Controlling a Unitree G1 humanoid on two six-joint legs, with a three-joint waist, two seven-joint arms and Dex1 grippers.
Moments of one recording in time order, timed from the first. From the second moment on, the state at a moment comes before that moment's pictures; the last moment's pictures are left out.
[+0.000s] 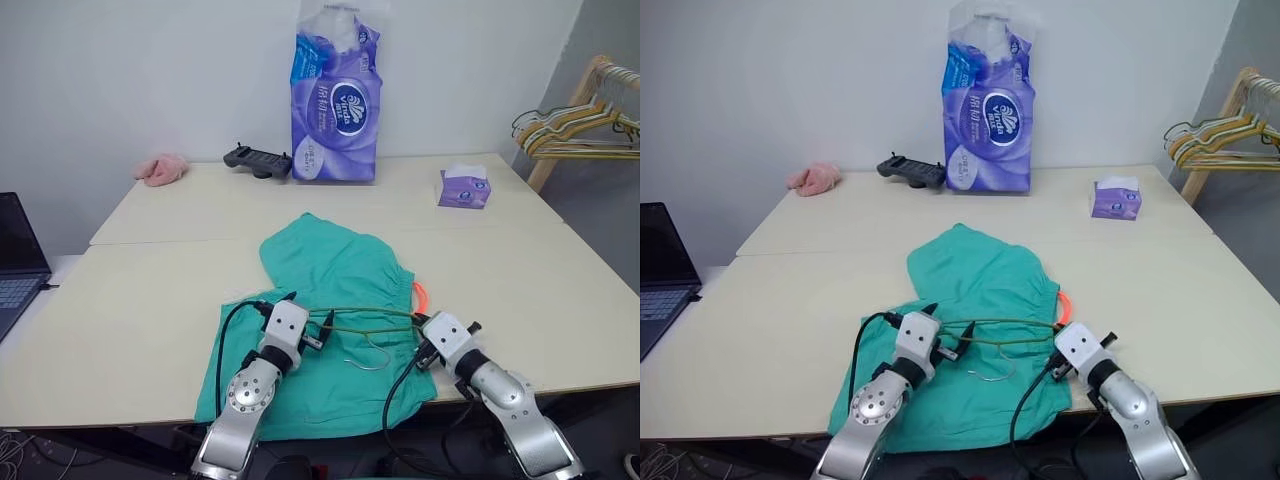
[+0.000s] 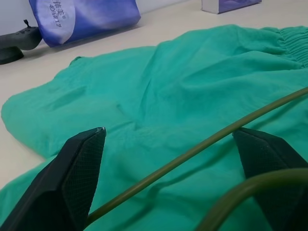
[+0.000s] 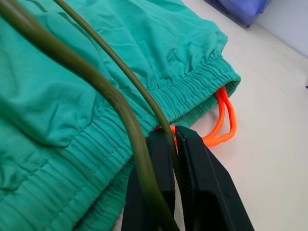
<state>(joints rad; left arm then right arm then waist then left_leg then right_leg) 0.11 0.18 -0.22 -0.12 0.05 0.07 -0.20 0.15 -0.38 0.19 -0.23 -0.18 0.14 0.35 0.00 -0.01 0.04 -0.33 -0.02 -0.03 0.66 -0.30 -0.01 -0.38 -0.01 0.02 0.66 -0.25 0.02</state>
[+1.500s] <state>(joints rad) 0.31 0.17 -0.21 -0.34 0.05 0.01 -0.15 0.34 -0.21 0.20 -0.30 -0.13 0.01 0.22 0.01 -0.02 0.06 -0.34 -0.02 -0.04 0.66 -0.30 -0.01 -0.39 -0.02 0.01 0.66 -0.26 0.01</state>
